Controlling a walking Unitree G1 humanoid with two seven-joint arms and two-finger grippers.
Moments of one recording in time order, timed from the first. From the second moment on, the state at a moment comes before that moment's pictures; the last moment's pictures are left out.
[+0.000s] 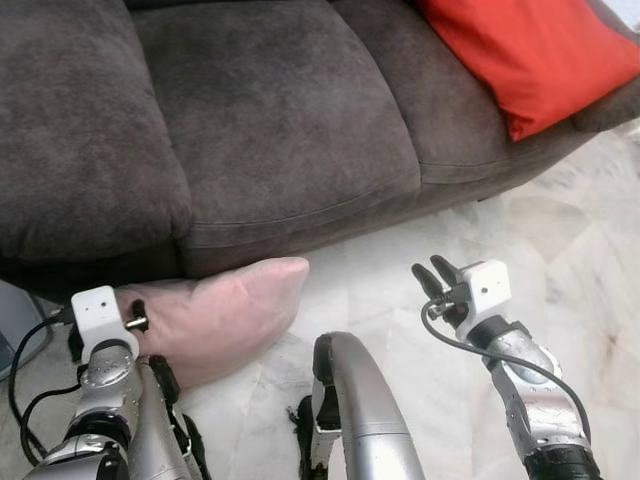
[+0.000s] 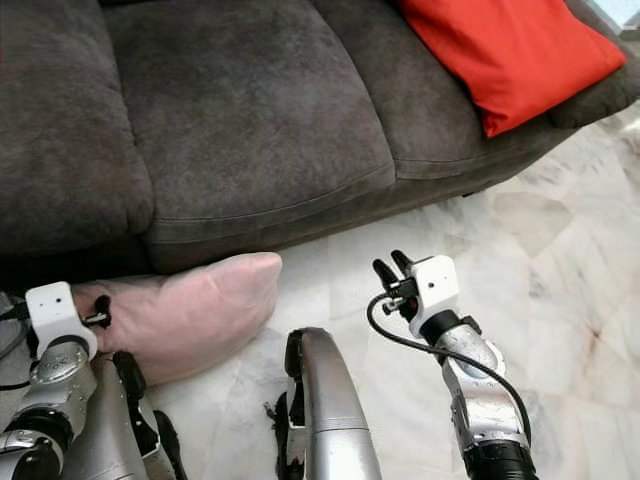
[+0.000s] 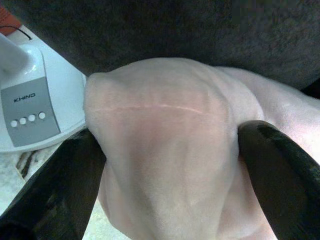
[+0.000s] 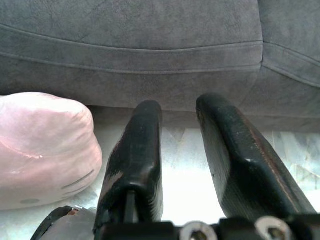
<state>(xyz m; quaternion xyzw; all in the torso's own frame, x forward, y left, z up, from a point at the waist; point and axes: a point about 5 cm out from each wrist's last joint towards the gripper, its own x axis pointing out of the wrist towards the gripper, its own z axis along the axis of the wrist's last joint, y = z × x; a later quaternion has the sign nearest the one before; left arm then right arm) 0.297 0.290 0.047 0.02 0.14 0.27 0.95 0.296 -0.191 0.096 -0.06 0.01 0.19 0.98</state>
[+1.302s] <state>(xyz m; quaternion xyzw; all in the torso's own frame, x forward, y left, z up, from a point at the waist) 0.290 0.292 0.039 0.02 0.16 0.28 0.95 0.293 -0.193 0.098 -0.07 0.02 0.19 0.98</state>
